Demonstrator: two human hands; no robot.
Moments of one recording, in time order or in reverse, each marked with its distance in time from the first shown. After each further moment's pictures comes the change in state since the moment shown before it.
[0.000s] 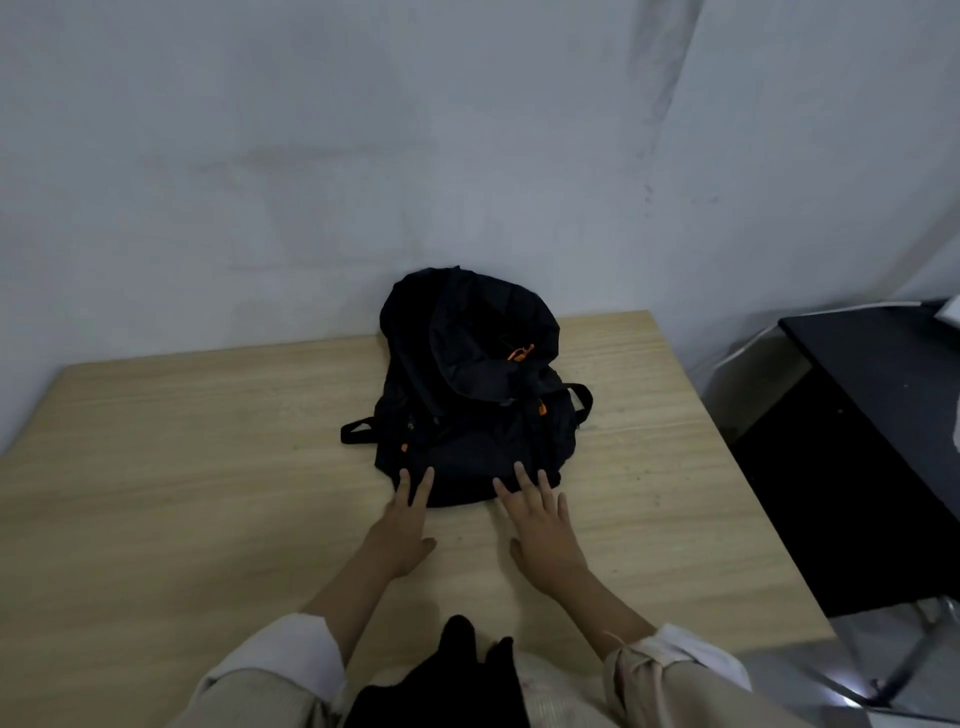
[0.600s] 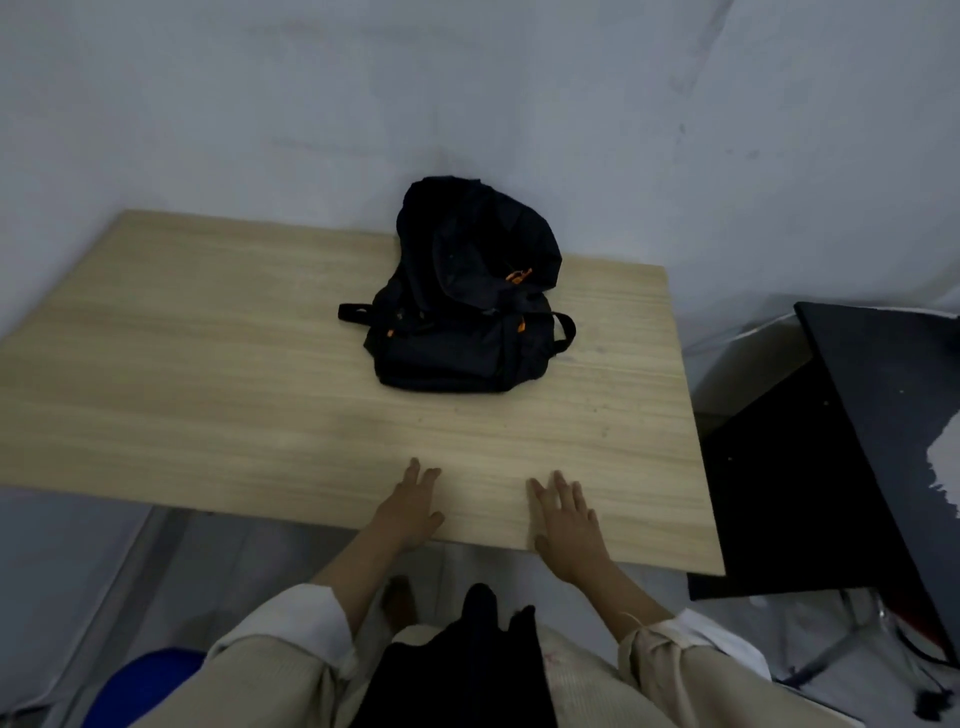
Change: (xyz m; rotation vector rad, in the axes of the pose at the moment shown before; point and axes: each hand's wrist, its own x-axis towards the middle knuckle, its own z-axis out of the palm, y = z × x) left_hand -0.096 0.093 0.116 -0.195 -0.078 -0.153; right_hand -0.125 0.117 0.013 0.021 -0.317 0.034
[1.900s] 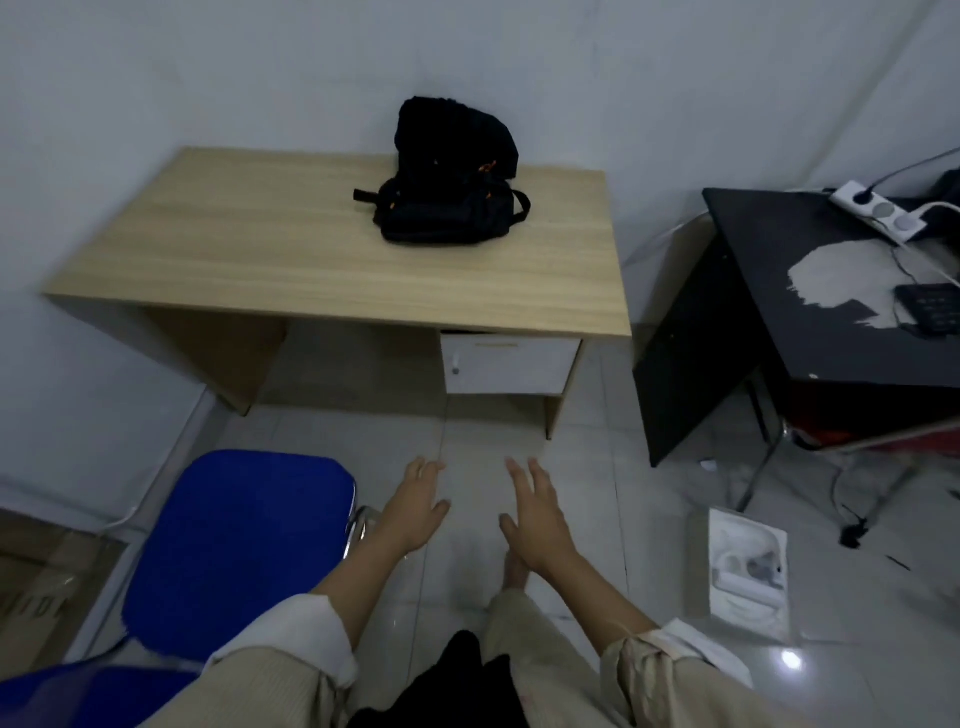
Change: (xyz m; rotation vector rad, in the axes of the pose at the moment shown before) left_hand -0.326 0.017 0.255 -0.176 0.216 0.102; right_hand -0.347 0.014 0.209 0.304 0.210 -0.105
